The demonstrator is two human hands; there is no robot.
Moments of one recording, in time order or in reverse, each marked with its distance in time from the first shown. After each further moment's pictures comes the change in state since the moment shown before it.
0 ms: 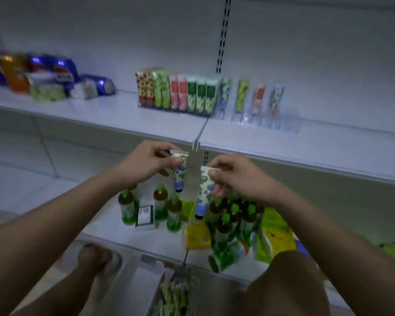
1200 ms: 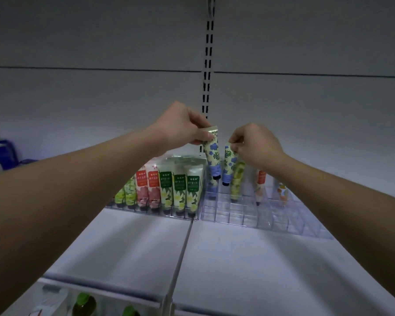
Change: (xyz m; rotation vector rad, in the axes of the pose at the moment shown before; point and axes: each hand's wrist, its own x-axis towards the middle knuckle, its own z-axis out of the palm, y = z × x) left_hand 0.299 0.121 -0.023 0.172 0.111 0.213; right_hand 0.243 -0.056 -0.208 -0.900 0.690 -0.154
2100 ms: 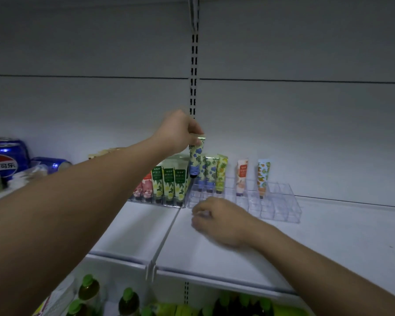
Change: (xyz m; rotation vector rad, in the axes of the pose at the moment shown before) left_hand -0.012 0.022 0.029 0.428 0.105 0.046; right_hand -0.141 -0.011 0.023 0.175 -0.573 -0.152
